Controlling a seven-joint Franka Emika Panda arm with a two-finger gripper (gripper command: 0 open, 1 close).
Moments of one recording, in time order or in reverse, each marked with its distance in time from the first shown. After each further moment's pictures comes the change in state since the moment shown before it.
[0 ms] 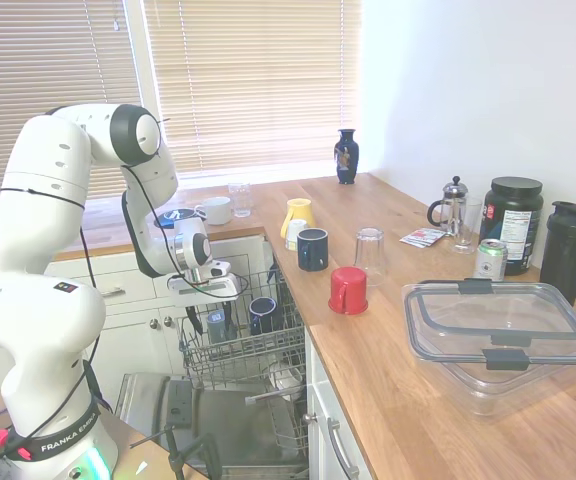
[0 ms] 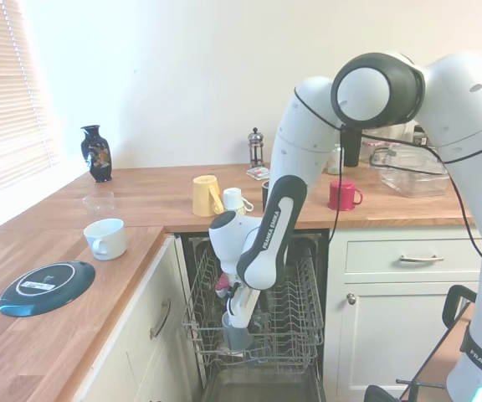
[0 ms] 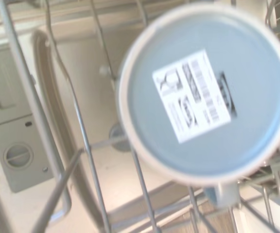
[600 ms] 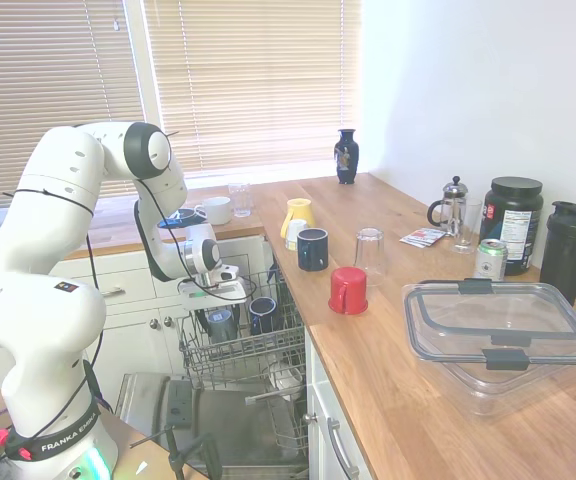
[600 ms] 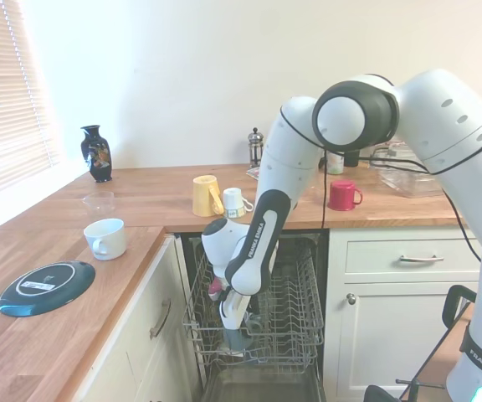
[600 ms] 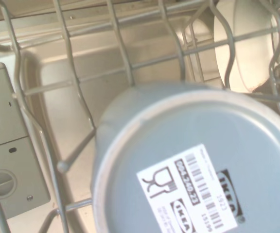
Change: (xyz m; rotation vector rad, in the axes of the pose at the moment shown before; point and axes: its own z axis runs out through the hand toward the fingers) arm 0.031 -0.014 0.025 0.000 -0.003 -0.022
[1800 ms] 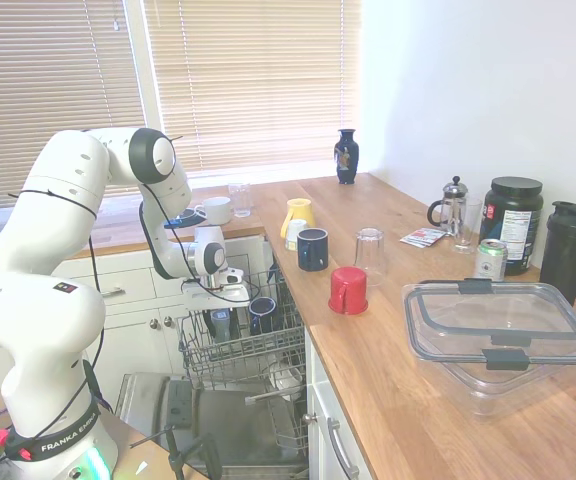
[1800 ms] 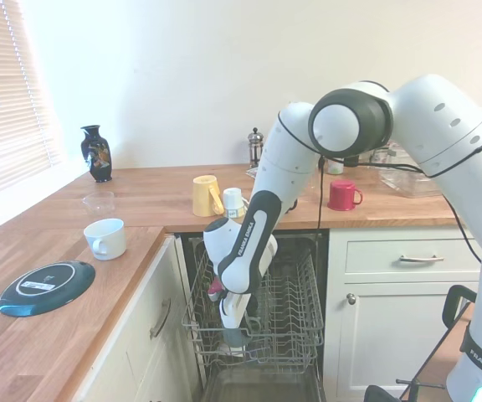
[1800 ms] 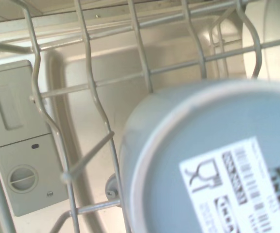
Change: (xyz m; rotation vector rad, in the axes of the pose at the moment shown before) arm 0.012 0.006 0.013 0.060 -0.069 -0.041
